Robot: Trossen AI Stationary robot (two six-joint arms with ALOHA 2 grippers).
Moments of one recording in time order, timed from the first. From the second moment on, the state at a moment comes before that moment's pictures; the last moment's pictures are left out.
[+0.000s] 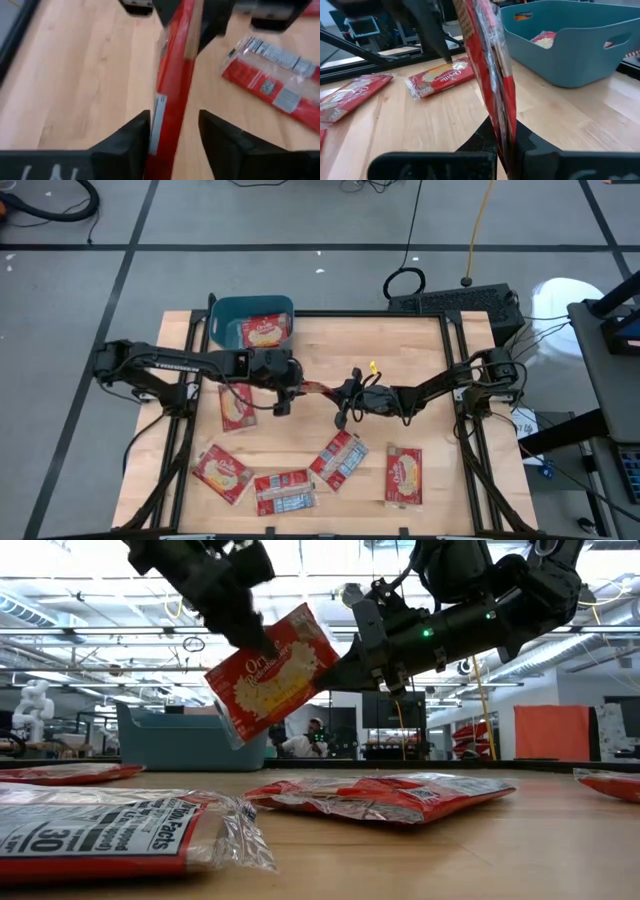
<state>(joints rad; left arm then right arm) 0.08 1.40 0.93 -0.28 0.03 0.13 0.09 1.77 0.66 0.85 0.39 0.22</state>
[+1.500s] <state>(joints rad) 0.52 1.28 1.24 -0.86 -0.06 0.52 -0.05 1.59 0.66 0.68 0.39 -0.21</state>
